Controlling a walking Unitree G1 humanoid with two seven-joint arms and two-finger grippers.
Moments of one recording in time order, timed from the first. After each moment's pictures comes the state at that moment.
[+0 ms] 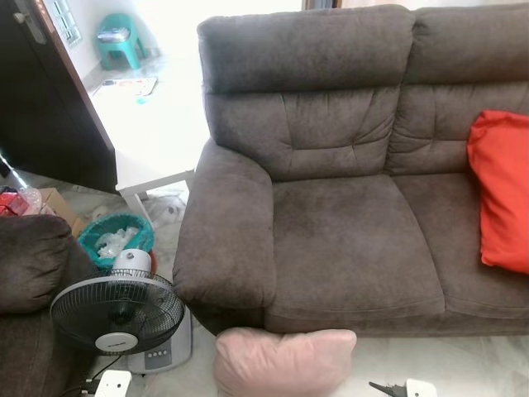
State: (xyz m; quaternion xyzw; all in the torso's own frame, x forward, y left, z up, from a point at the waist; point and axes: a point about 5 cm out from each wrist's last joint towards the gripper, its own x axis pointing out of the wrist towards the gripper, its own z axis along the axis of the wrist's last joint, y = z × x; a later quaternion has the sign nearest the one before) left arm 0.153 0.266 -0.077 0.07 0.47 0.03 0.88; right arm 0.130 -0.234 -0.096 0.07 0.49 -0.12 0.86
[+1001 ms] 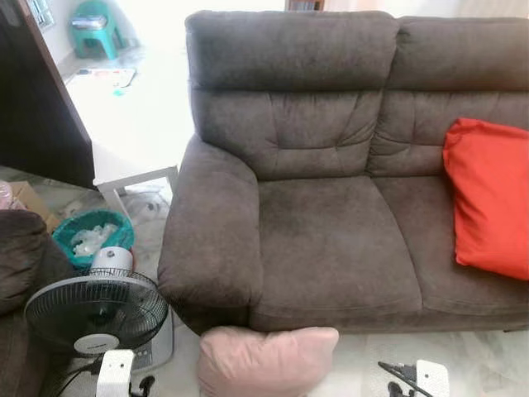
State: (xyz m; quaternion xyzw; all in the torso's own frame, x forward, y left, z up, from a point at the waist) left arm 0.232 0.223 -0.041 0.05 0.29 0.04 0.96; right arm 0.152 -0.247 -0.081 0.06 0.40 -0.14 0.91
